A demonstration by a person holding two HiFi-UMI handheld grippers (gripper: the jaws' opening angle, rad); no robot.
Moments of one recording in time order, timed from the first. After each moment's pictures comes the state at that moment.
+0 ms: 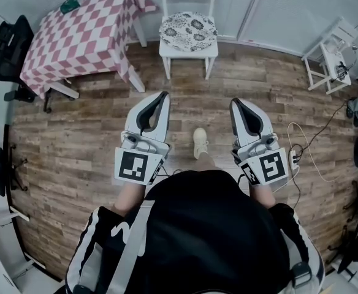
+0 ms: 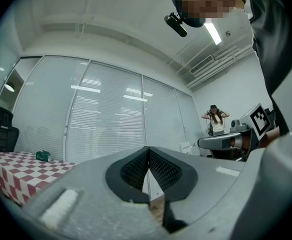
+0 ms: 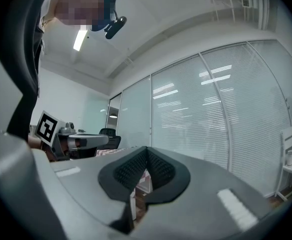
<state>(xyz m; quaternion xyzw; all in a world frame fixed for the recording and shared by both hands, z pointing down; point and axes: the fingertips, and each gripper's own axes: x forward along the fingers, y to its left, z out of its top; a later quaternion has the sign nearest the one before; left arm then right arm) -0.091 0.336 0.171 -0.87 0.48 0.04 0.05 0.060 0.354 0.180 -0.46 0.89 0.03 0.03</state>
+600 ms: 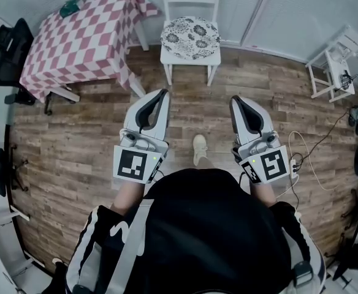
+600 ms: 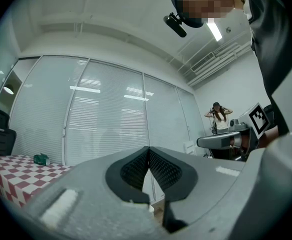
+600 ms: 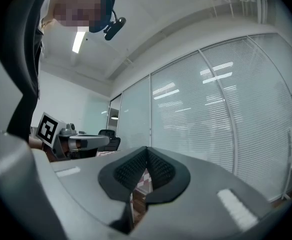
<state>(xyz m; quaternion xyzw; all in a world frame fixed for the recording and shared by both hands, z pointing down) -0.084 0.266 0.167 -0.87 0.49 0.03 0.06 0.062 0.280 0.172 -0.44 0.90 0.02 0.05</state>
